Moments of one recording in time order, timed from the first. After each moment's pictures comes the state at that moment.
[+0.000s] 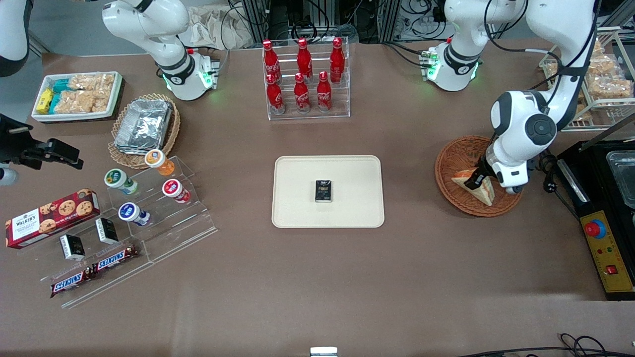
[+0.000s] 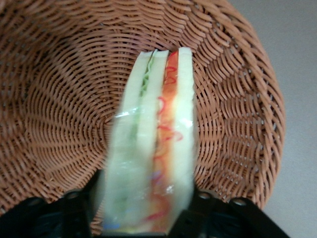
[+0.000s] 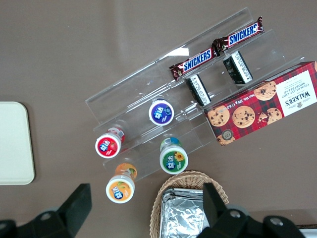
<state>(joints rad) 0.03 0.14 -0.08 -2.46 0.01 2.54 -0.99</state>
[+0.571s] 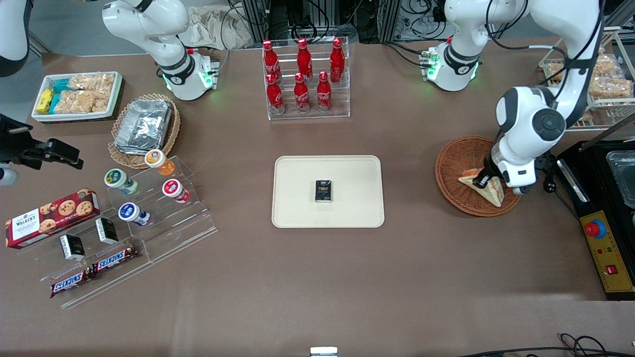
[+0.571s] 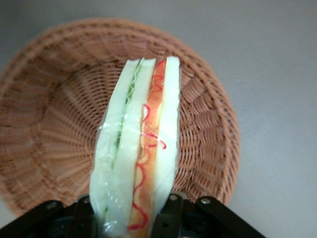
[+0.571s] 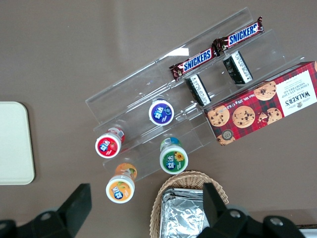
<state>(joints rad) 0.03 0.03 -0.08 -2.39 0.04 2.37 -0.96</state>
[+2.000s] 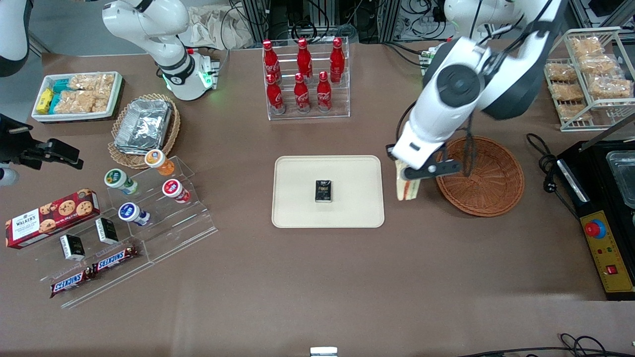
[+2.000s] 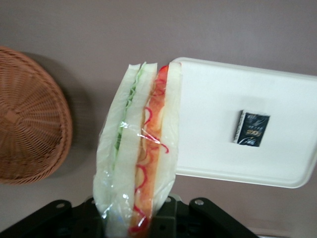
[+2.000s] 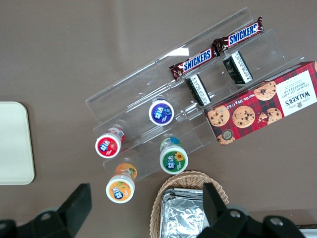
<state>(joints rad) -0.05 0.22 -0.53 -1.78 0.05 1.86 -0.69</state>
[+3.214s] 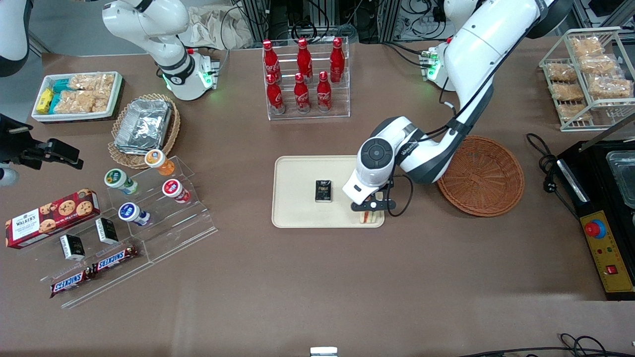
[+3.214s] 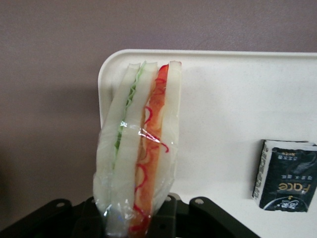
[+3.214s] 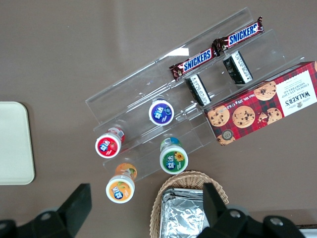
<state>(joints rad) -0.17 0.61 -0.53 -1.77 0.33 2.16 -0.85</state>
